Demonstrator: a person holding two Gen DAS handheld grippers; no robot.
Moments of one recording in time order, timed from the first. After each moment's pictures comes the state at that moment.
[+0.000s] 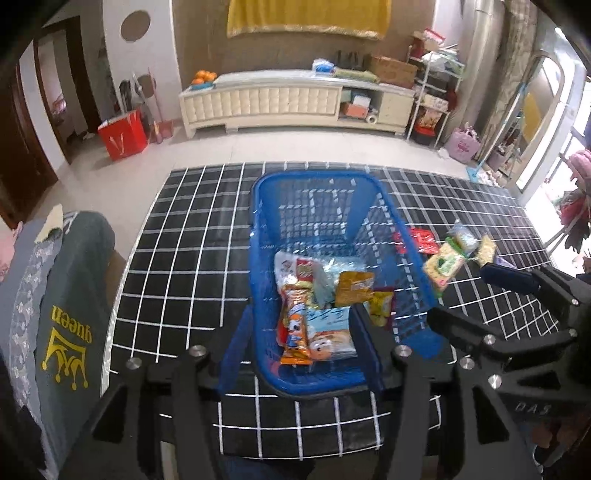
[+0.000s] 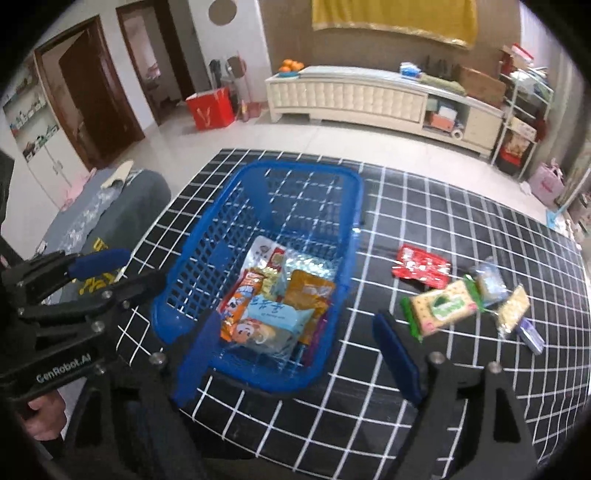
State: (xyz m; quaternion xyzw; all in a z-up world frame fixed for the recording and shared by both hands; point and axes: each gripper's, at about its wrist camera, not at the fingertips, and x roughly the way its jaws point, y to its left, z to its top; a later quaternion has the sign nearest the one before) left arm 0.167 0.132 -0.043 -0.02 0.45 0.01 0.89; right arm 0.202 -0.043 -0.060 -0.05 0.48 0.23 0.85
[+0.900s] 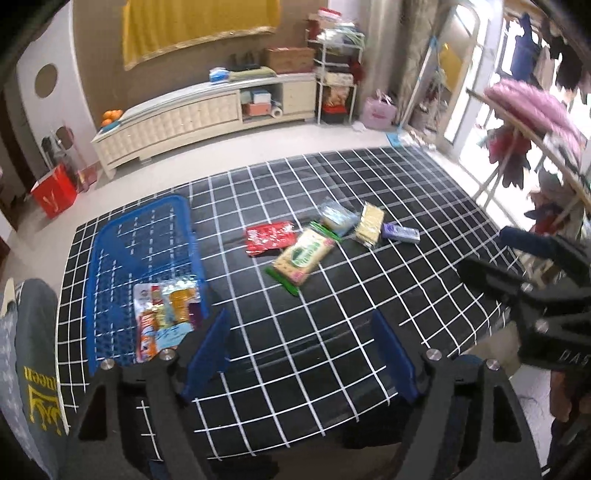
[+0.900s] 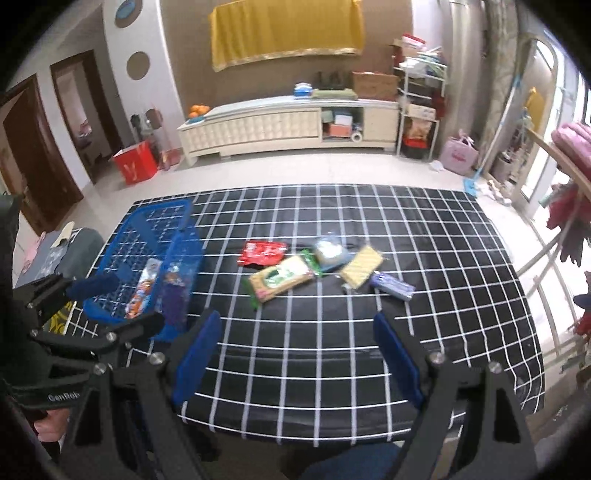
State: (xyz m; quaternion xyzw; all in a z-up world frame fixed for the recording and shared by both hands) left arm 0.168 -0.073 -0.041 0.06 0.46 -0.12 0.88; right arm 0.160 -0.251 -0.029 0.01 0.44 0.10 0.89
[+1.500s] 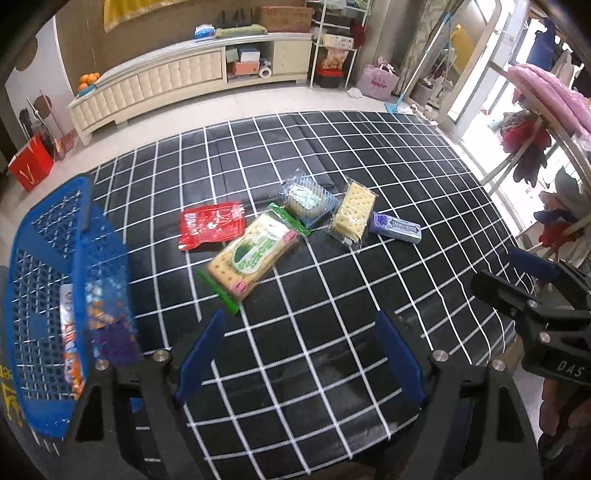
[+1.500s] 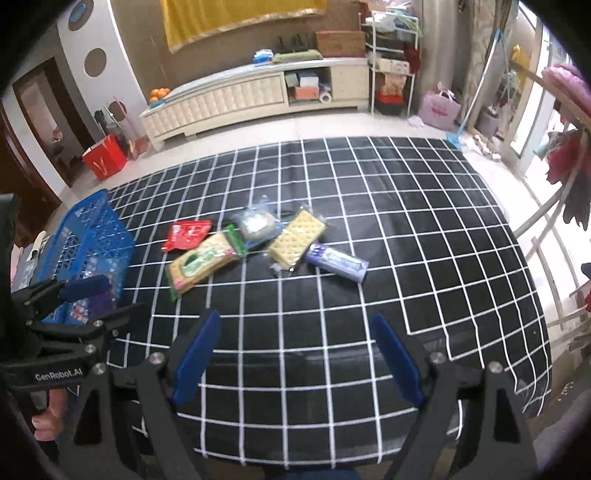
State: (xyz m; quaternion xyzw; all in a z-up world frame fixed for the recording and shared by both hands) left arm 0.257 -0.146 -0.115 0.02 0.53 -0.13 0.84; right arm 0.227 -0.339 -0.106 0.04 0.50 0.06 0.86
